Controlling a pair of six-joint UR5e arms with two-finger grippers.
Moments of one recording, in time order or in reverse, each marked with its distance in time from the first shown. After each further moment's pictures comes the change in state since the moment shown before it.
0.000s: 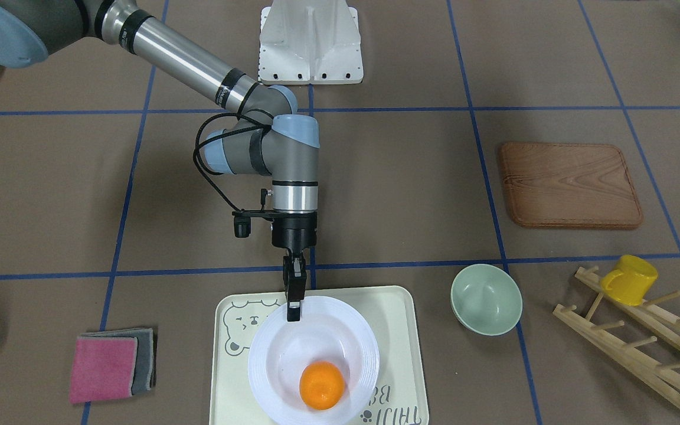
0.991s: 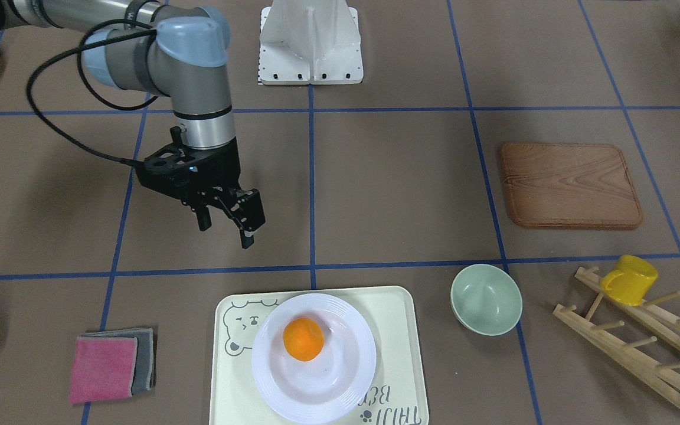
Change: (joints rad) left arm -0.002 0.013 0.014 0.003 0.007 0.000; right arm 0.199 -0.314 0.742 -0.568 0.688 -0.964
